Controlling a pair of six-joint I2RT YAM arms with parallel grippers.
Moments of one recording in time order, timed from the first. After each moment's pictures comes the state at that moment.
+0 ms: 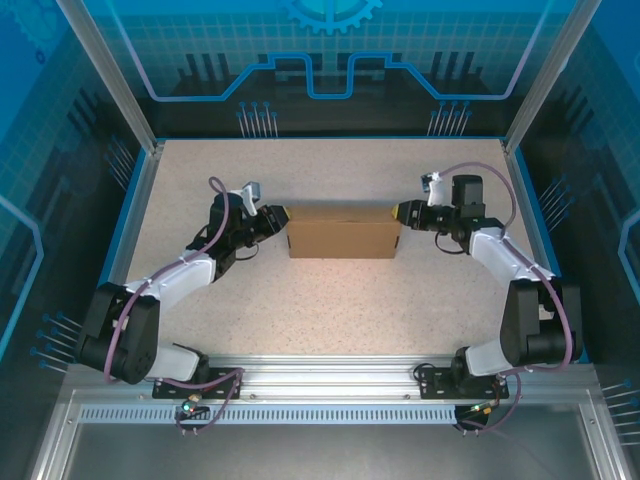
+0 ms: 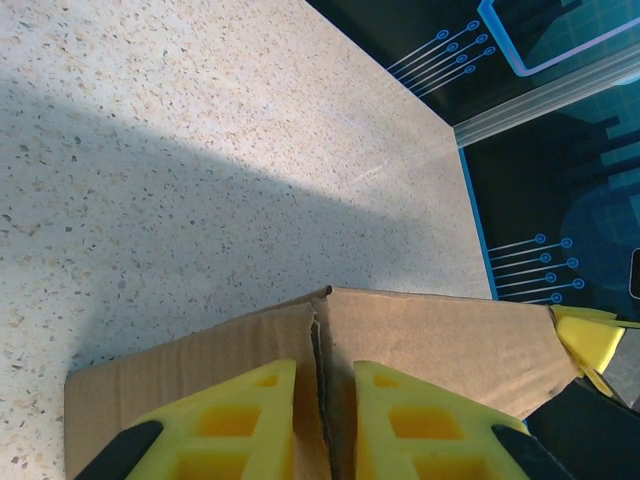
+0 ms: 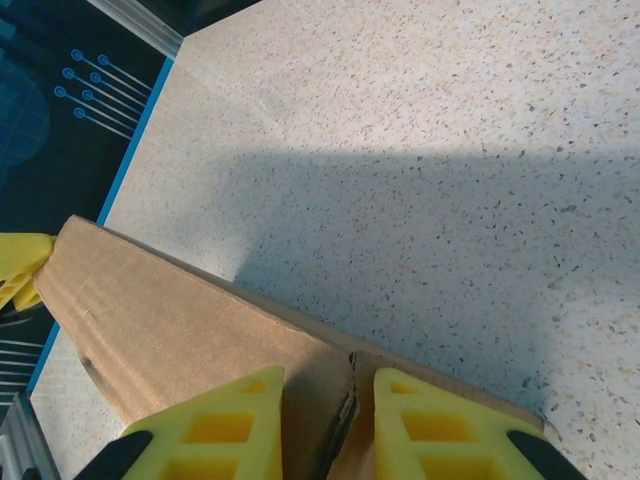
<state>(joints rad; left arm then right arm) -0.27 1.39 0.71 0.23 0.37 -0.81 0.05 1.45 0.90 -0.15 -0.69 0.30</state>
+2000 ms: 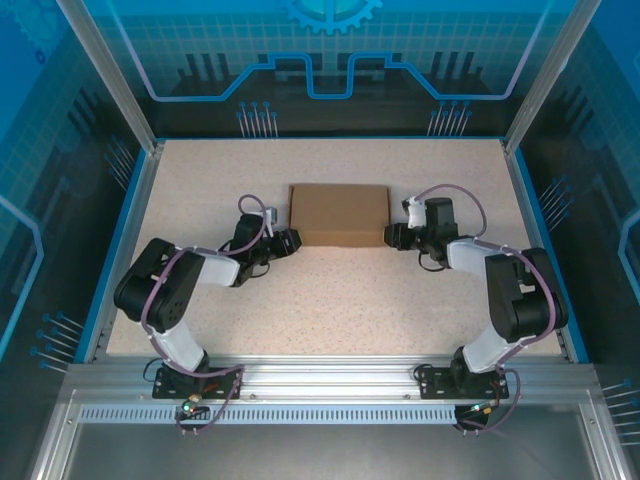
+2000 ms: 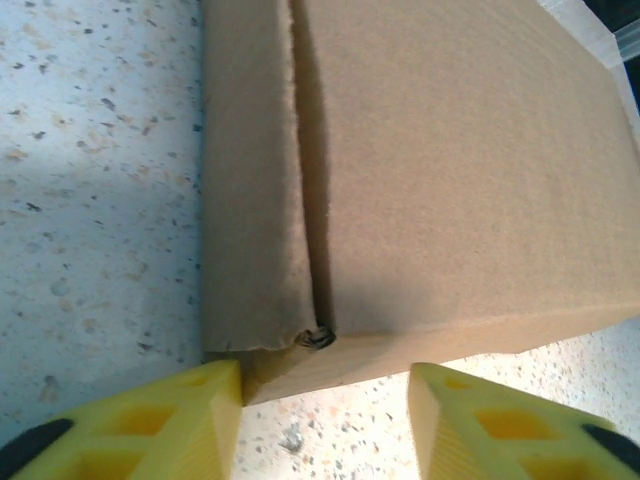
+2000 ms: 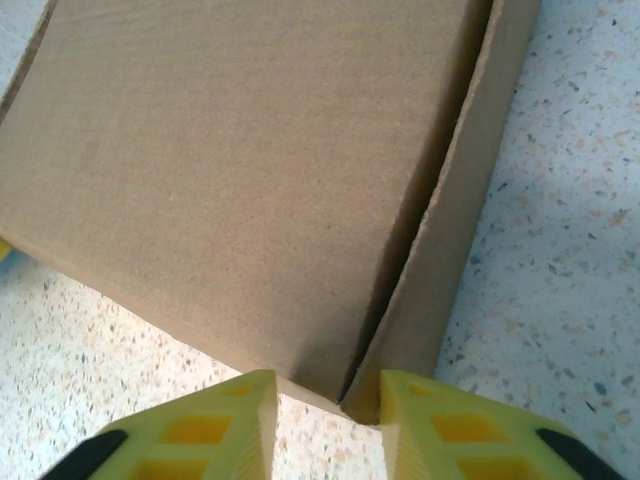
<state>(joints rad) -0.33 1.71 0.61 0.50 0.26 -0.66 0.16 1.60 0.73 0.09 -0.43 0.22</state>
